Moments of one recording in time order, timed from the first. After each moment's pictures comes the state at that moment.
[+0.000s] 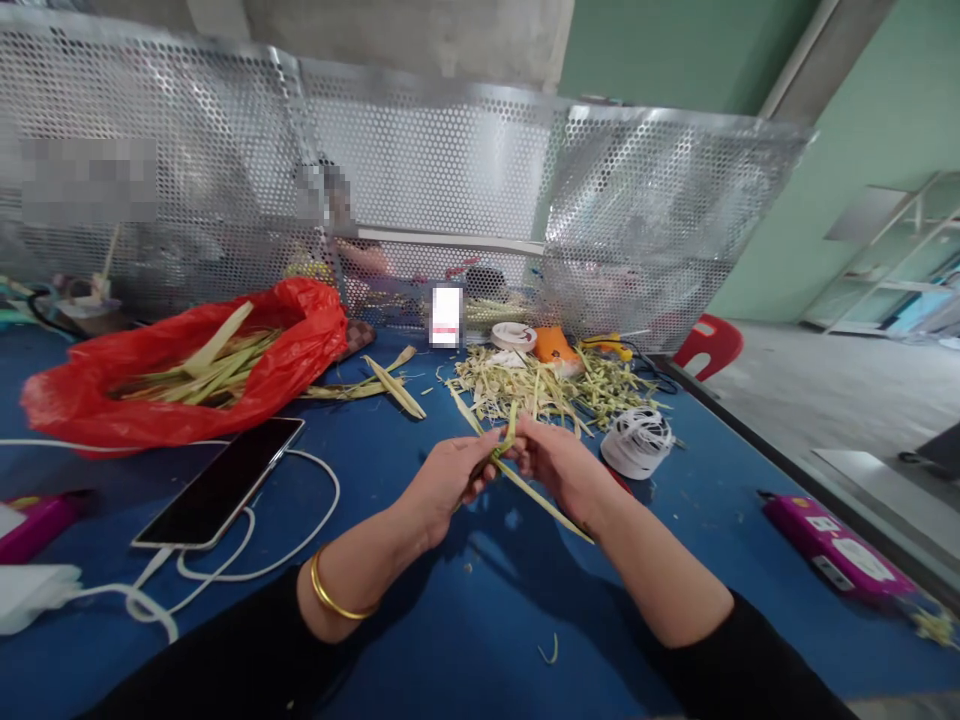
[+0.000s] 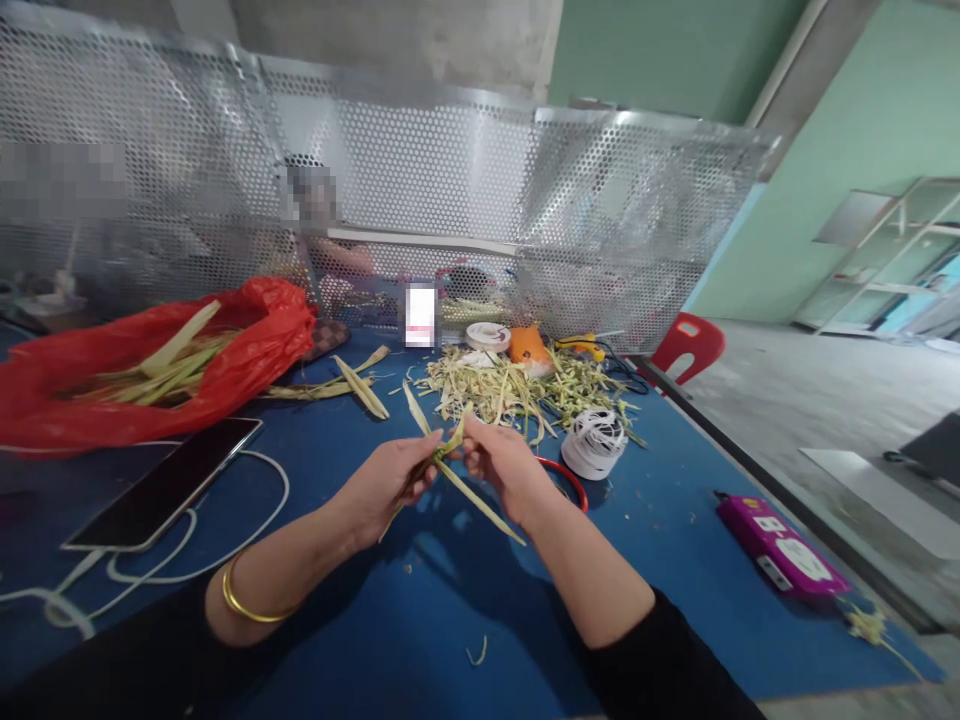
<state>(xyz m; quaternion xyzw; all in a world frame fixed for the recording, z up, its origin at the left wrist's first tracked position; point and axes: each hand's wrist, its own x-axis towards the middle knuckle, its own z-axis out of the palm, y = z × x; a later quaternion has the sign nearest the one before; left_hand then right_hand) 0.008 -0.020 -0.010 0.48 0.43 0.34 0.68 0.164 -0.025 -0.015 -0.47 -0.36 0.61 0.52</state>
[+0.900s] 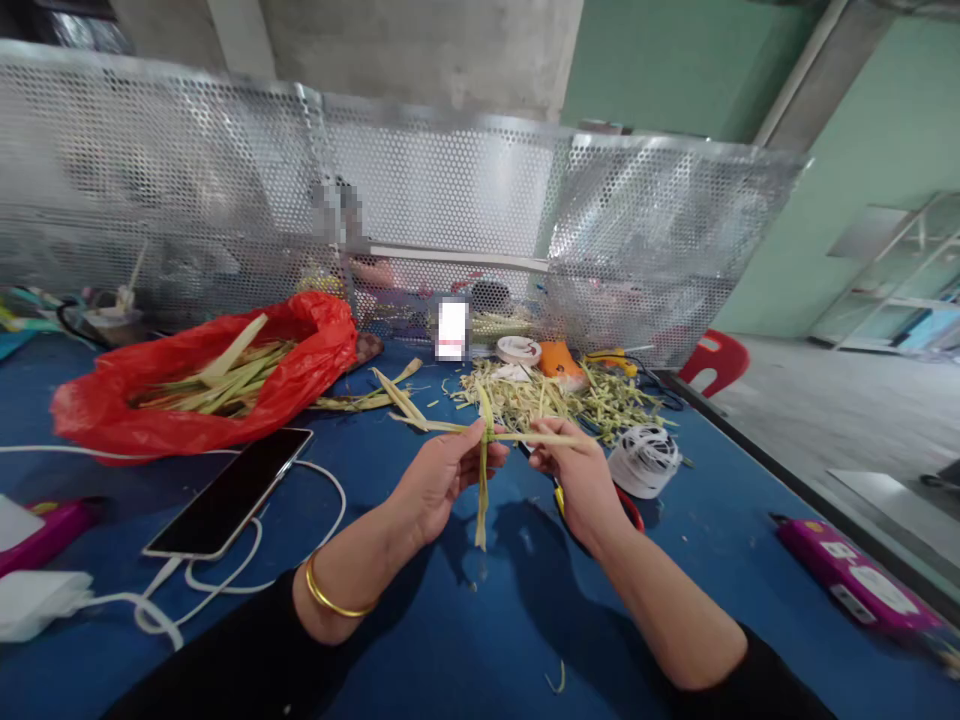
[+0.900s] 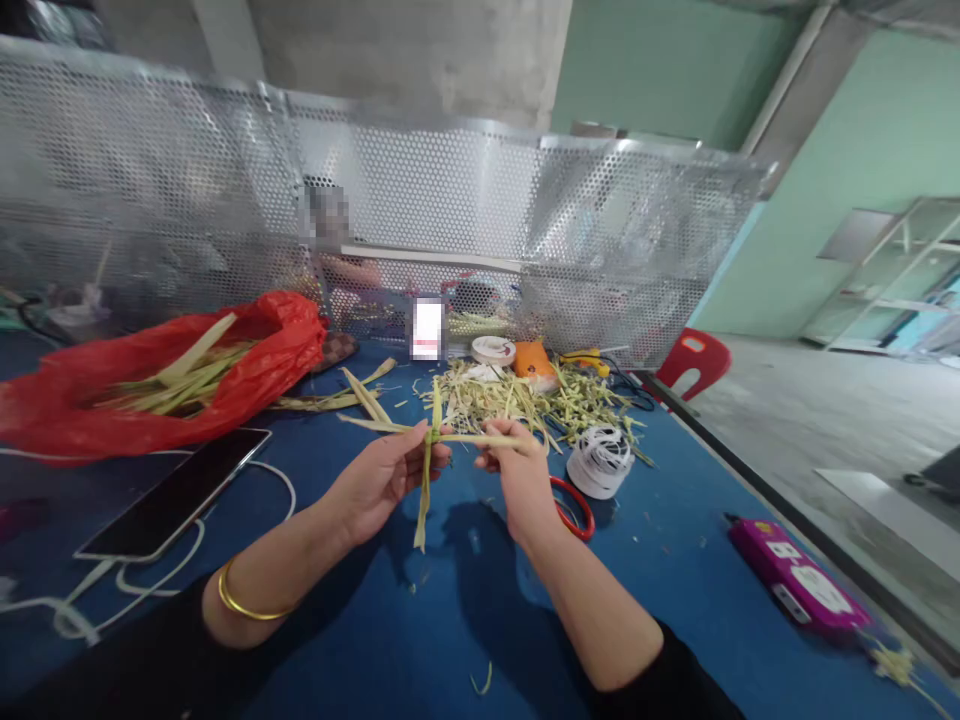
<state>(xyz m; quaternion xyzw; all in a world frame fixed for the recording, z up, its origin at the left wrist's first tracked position) -0.001 -0.012 0.000 0.37 0.37 0.44 0.73 0.159 -0.026 -0.017 -0.47 -0.39 0.46 0.65</state>
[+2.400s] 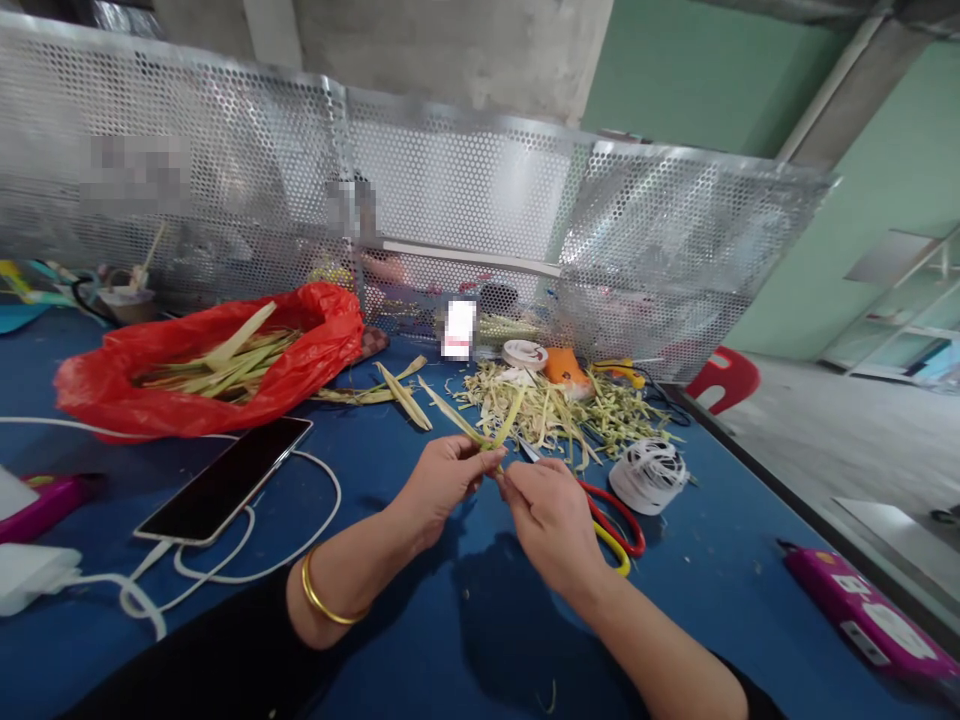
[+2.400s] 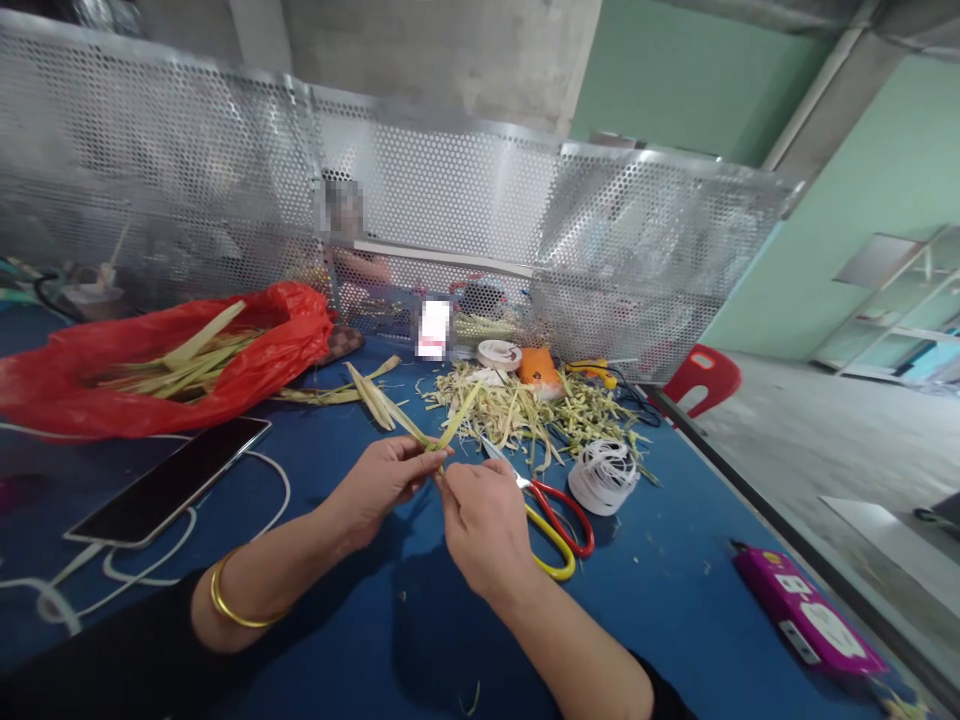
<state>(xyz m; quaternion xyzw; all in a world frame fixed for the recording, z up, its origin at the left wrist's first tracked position) 0.003 -0.012 -0.004 0.48 0.44 0.42 0.63 0.141 -0.054 -0.017 -0.51 -0.79 -0.02 0.35</state>
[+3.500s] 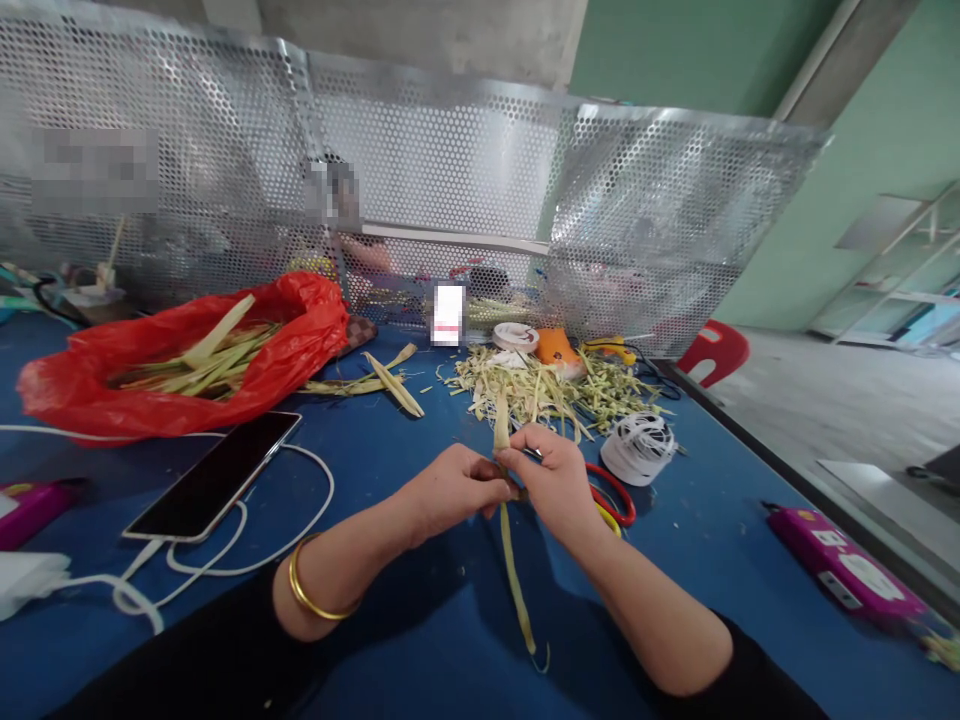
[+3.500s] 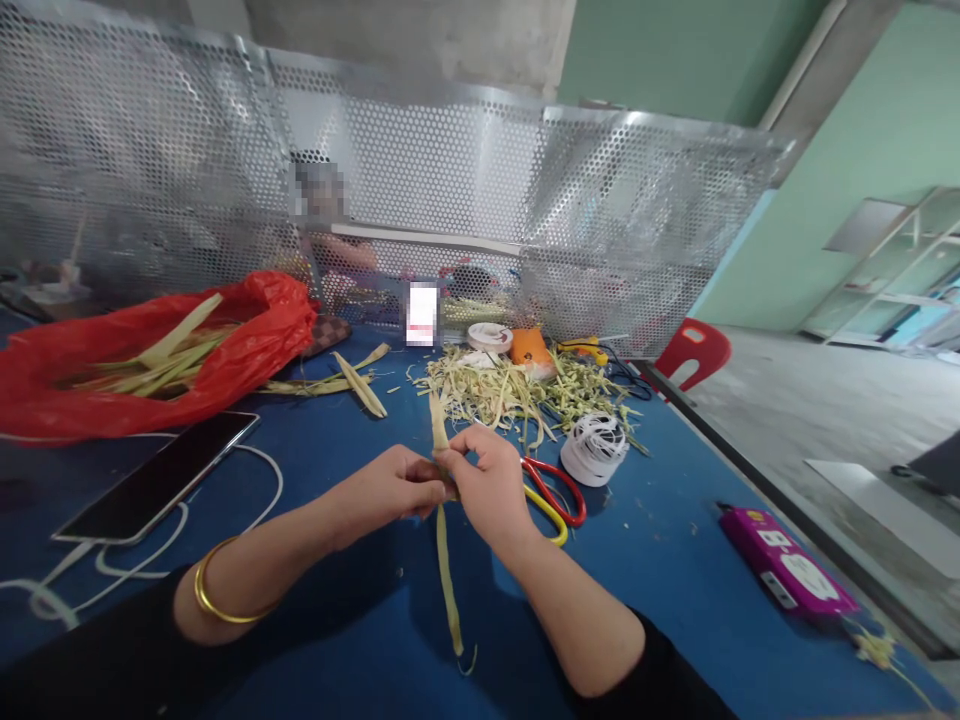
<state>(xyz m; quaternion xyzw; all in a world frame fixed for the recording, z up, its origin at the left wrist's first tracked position) 0.002 -0.023 -0.002 0.70 0.39 0.21 0.56 0.148 -0.042 -0.014 -0.54 -0.63 0.24 0.51</state>
